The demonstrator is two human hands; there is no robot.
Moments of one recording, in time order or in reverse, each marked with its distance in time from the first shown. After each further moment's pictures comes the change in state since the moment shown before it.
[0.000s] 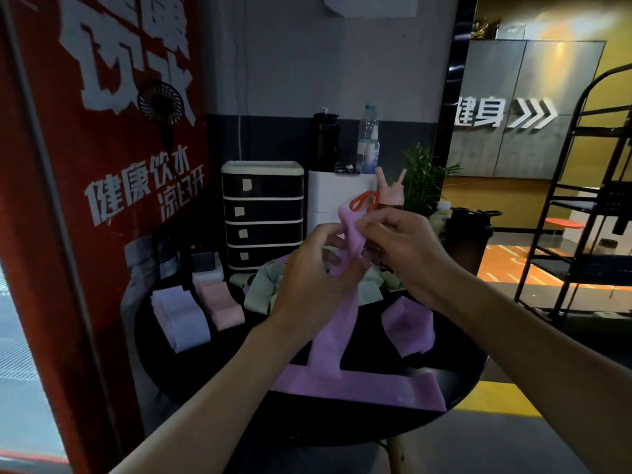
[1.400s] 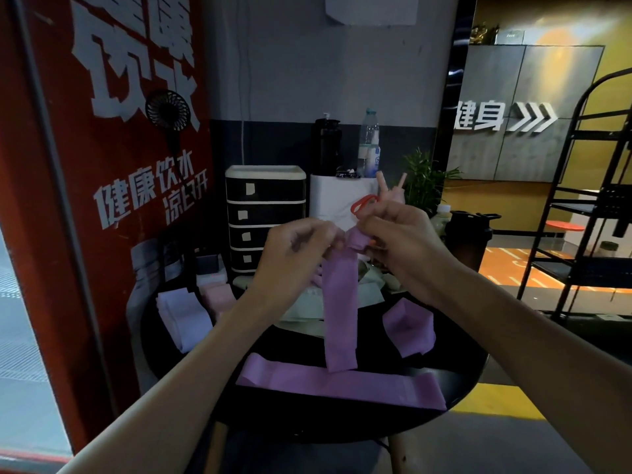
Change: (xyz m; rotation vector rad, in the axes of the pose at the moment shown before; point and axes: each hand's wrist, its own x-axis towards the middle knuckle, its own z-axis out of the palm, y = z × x) left_hand 0.010 0.022 -0.036 -0.161 -0.002 0.060; right_hand -0.008 -0.028 0.009 0.142 -0.052 0.105
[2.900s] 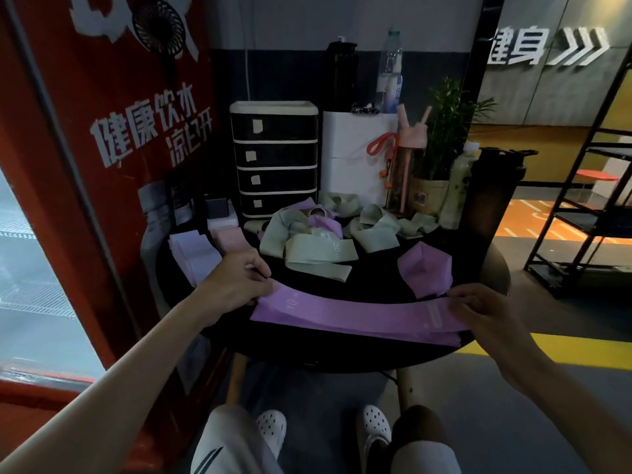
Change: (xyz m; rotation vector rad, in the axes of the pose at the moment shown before) left_hand -0.069 -0.109 -0.088 0.396 -0.149 -0.642; right_hand -0.104 0.154 -0.110 -0.347 0.220 0.204
